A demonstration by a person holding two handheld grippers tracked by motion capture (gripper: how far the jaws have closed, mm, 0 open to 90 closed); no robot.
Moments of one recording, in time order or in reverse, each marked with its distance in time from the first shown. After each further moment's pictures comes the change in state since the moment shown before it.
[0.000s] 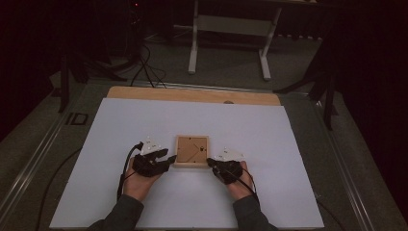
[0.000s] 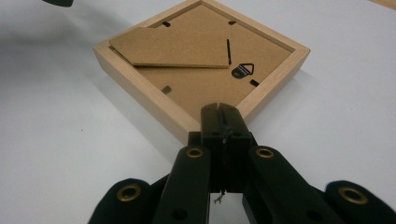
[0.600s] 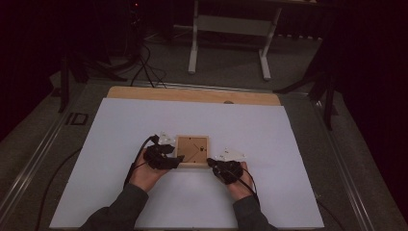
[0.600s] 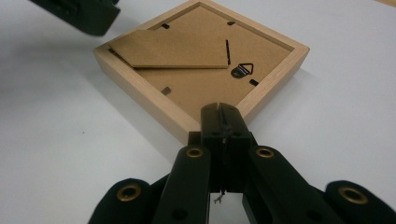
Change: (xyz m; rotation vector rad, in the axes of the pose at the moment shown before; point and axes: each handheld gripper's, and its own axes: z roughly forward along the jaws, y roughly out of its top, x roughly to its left) left arm -0.007 0.026 0.027 0.194 -0.019 0.085; right arm 0.000 -0.002 0.000 -0.011 0.005 0.024
